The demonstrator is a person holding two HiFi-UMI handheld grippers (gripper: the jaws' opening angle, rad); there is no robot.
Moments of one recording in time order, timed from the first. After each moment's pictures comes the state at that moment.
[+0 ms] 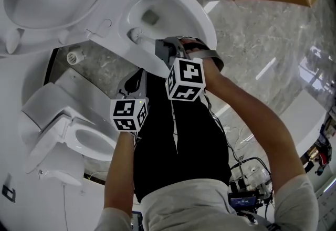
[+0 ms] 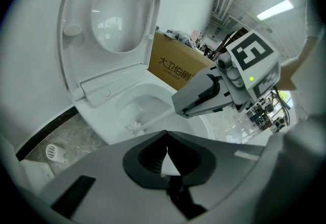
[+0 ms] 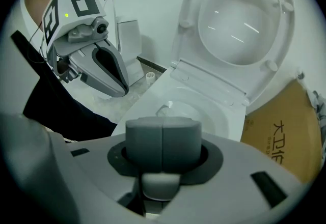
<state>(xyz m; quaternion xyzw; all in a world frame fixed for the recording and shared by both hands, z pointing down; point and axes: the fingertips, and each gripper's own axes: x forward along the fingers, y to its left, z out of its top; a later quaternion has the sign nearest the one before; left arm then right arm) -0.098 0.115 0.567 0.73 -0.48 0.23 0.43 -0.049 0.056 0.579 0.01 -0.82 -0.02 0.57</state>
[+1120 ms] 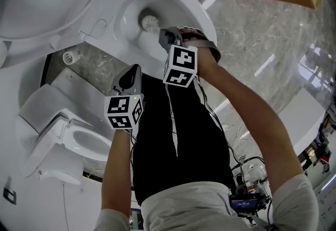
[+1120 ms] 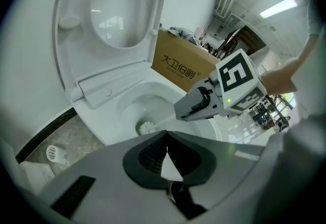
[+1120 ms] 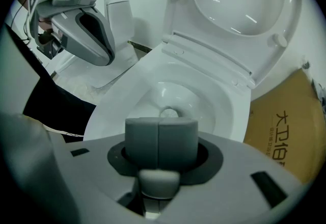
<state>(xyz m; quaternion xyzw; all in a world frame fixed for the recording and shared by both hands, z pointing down) -0.105 0.096 0.586 0.72 -0.48 0.24 0.44 -0.026 0.028 0.643 0.02 -0.78 -0.02 0.62</state>
